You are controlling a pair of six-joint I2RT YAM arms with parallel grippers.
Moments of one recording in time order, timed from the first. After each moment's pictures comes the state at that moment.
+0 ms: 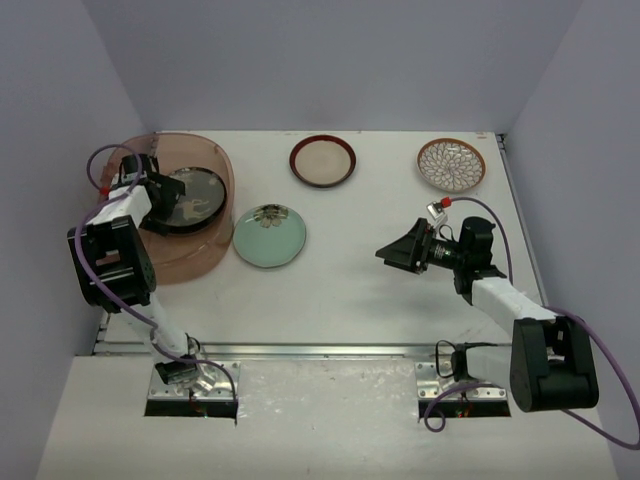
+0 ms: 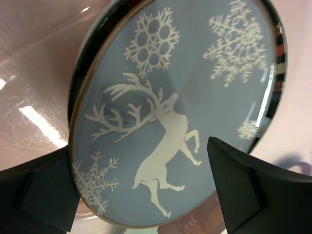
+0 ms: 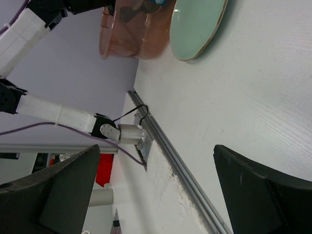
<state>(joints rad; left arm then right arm) 0.34 1.76 1.22 -0.44 -0.06 -0.99 0.03 1.19 0.37 0.43 -1.05 0.83</state>
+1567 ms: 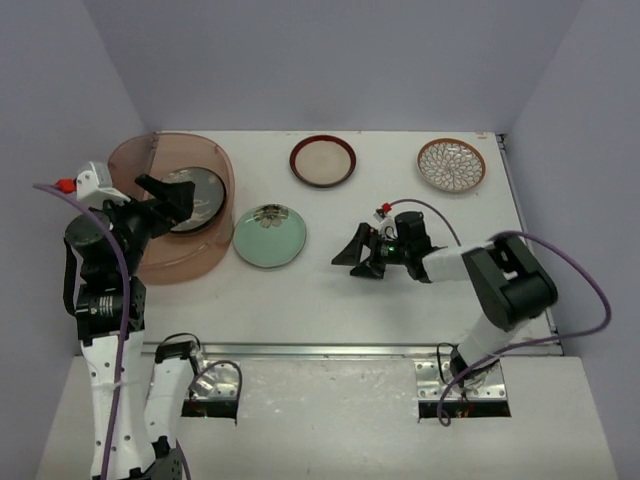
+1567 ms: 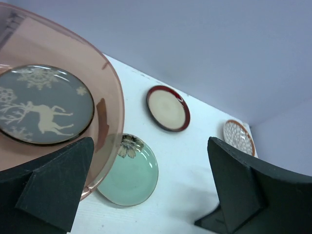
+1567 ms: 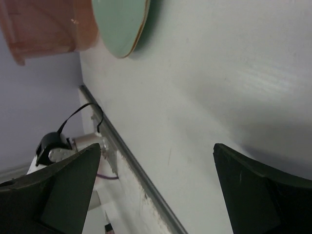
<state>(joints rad) 0.24 0.67 1.02 -0.48 0.22 -0.56 0.38 1.63 0.53 0.46 -0.71 0.83</state>
